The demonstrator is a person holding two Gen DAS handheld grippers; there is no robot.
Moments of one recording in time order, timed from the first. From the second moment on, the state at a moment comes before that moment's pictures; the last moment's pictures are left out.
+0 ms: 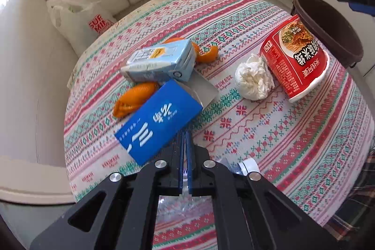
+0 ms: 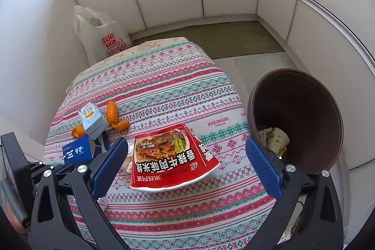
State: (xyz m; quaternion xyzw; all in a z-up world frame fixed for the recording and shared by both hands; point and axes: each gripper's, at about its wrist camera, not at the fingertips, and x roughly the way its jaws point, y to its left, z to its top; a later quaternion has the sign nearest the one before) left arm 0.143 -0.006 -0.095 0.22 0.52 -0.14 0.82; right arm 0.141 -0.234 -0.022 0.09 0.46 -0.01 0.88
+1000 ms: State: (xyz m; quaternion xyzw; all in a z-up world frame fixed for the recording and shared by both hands) left arm 0.202 -0.017 -0.155 0.34 0.58 -0.22 0.71; right arm 0.169 -0.246 -0.030 0.13 0.46 -0.02 0.88
